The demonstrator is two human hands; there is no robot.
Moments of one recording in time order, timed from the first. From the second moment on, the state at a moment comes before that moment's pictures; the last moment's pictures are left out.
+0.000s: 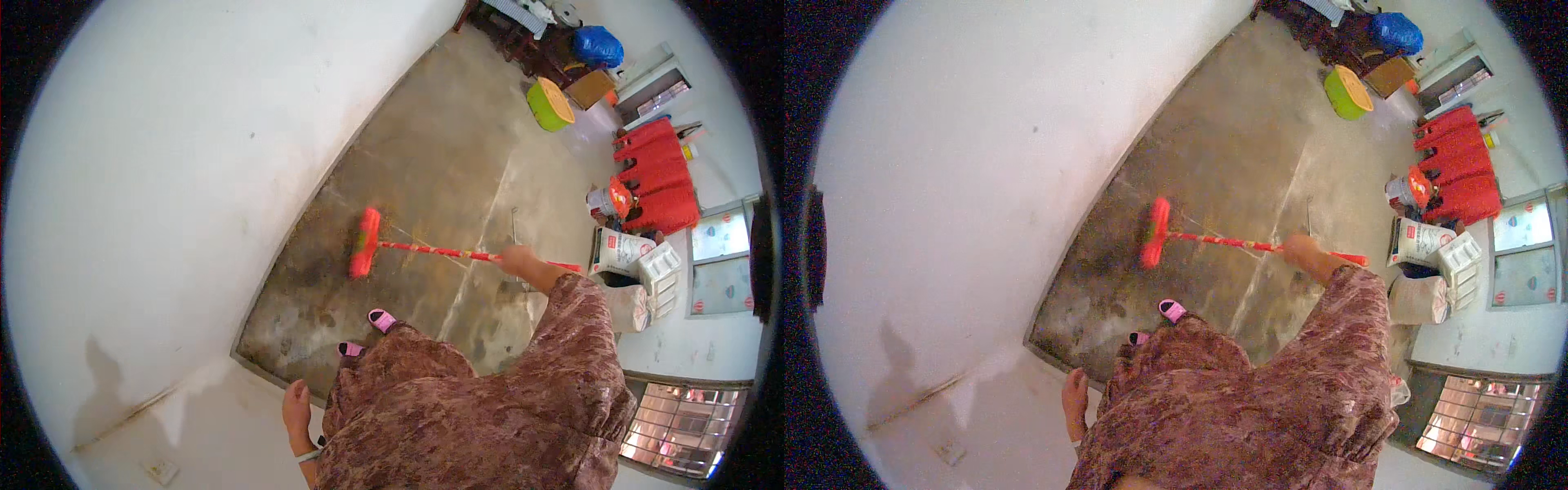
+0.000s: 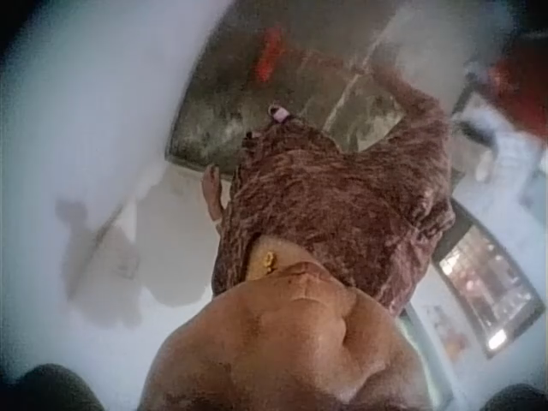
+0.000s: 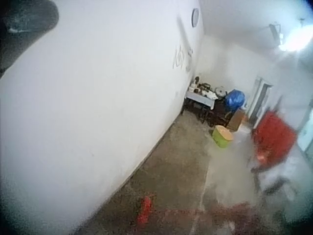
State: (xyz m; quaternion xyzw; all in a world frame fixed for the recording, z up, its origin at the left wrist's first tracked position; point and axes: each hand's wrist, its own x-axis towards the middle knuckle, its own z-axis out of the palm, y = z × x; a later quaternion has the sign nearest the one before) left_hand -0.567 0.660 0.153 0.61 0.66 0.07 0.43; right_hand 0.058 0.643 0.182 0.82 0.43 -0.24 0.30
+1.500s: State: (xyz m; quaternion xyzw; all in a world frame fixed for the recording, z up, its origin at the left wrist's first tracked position) left_hand -0.540 0.774 0.296 0.47 0.70 0.51 0.18; right_hand -0.572 0.814 -0.043 0.36 -0.03 -0.92 0.13
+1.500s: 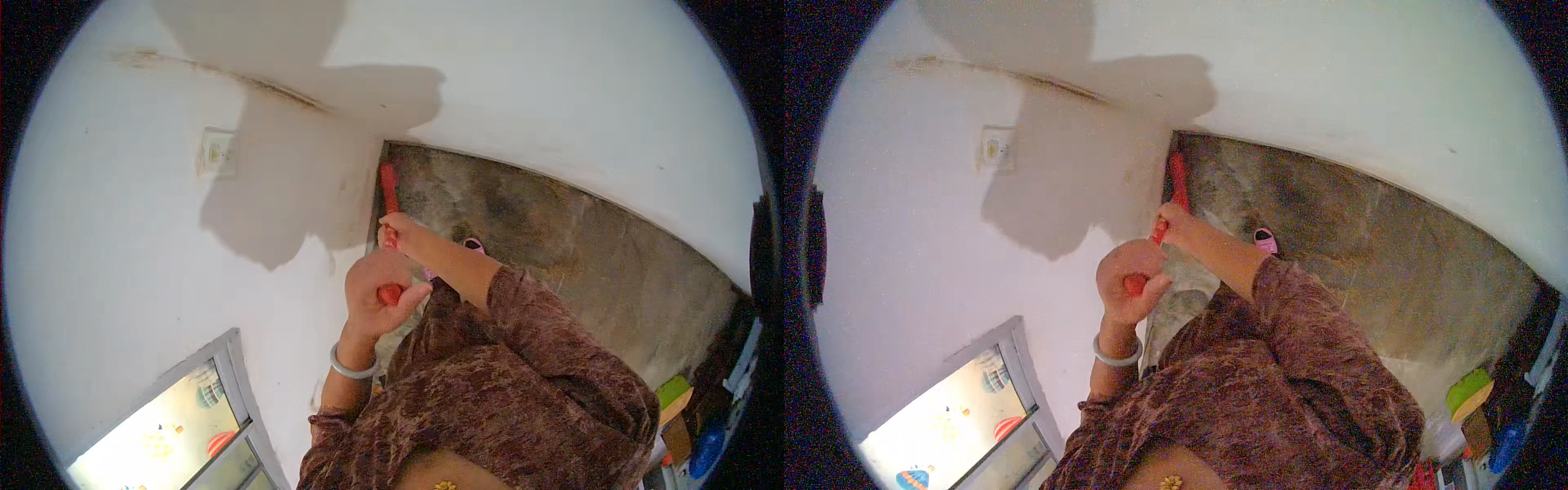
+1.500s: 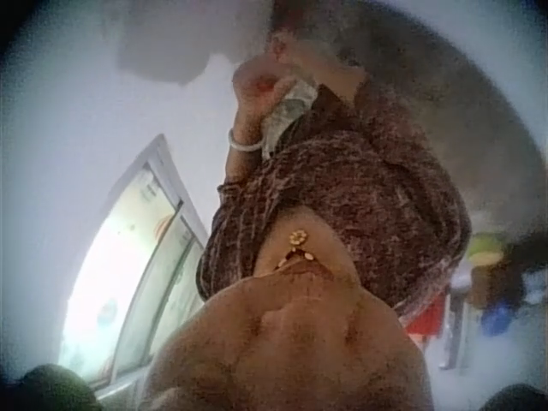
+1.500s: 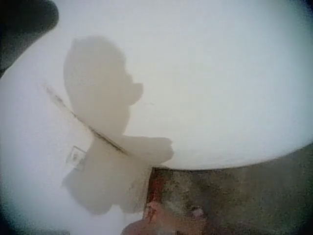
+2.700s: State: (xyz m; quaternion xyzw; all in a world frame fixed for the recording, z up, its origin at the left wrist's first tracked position) left_hand -0.573 0.871 0.242 0.49 0.72 0.46 0.17; right_hand -0.607 0.906 -0.019 0.29 -0.11 -0.93 0.18
